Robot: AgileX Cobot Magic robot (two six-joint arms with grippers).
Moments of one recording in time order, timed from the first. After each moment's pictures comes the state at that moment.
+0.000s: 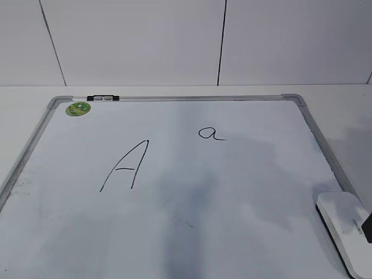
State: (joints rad) left arm -0.02 0.01 -0.51 -0.09 1.11 0.02; right arm 0.02 1.19 -0.73 0.26 1.05 -0.24
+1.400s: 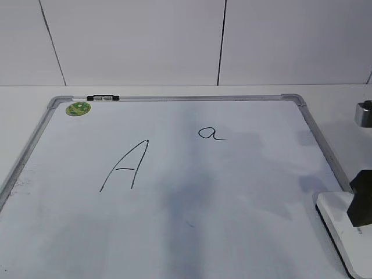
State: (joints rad) left arm -0.02 0.01 -0.51 -0.09 1.11 0.02; right arm 0.18 1.30 -0.80 0.07 1.00 -0.01
